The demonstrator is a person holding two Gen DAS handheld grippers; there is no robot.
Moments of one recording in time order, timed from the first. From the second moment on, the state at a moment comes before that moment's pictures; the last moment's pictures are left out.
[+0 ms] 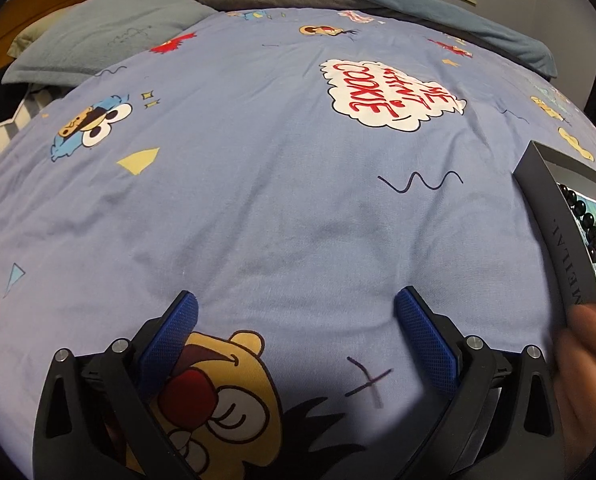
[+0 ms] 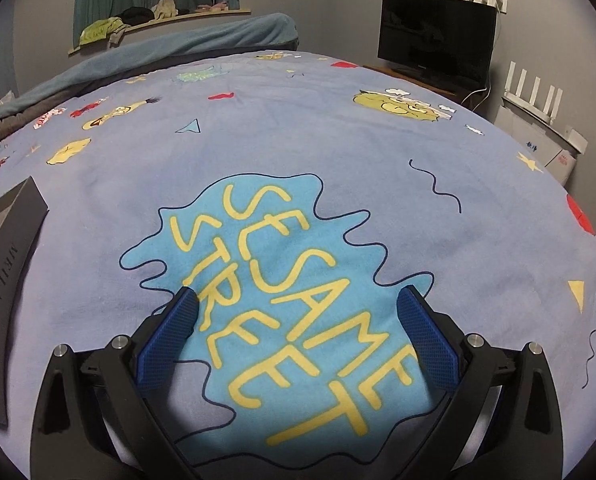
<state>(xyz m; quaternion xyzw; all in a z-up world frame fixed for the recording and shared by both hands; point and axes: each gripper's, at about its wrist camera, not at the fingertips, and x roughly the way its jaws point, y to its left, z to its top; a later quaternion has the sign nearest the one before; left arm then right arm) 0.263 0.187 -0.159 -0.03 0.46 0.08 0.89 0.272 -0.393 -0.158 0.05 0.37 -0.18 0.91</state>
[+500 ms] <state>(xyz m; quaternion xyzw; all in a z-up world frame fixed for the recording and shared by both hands) 0.264 0.185 -0.159 -0.03 0.46 0.08 0.88 0.271 -0.394 -0.158 0.05 0.37 -0.18 0.91</state>
